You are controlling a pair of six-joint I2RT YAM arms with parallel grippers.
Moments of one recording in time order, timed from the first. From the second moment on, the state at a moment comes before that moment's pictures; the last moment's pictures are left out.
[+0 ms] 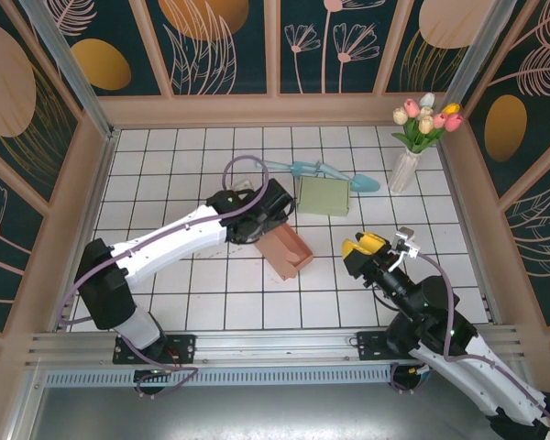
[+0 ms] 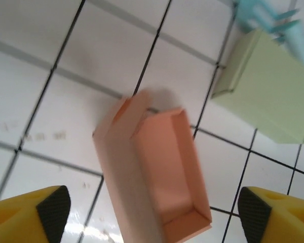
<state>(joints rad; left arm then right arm) -0.93 1.61 1.37 -0.90 -0.32 -1.36 0.87 0.02 0.32 -0.16 0.15 0.54</state>
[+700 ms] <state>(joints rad) -0.94 1.59 1.61 -0.85 -0.22 -0.50 0.87 0.05 0.31 -0.15 0.16 0.51</state>
